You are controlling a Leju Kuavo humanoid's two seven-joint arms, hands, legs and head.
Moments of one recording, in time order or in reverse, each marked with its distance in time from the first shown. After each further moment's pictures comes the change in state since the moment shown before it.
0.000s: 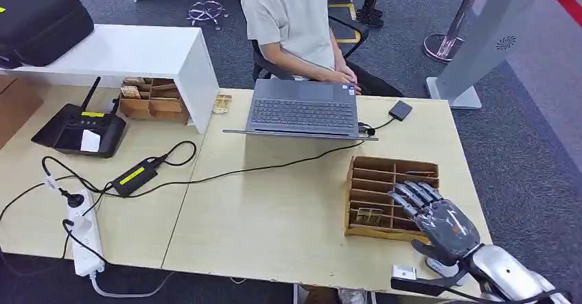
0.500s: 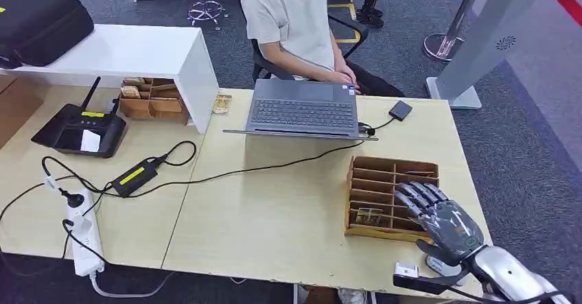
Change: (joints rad) left arm 0.001 0.000 0.000 0.000 0.002 0.004 0.000; right arm 0.010 0.000 -0.016 0.030 0.015 -0.014 0.020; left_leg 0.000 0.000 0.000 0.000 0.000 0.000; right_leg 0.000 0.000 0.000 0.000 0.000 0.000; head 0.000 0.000
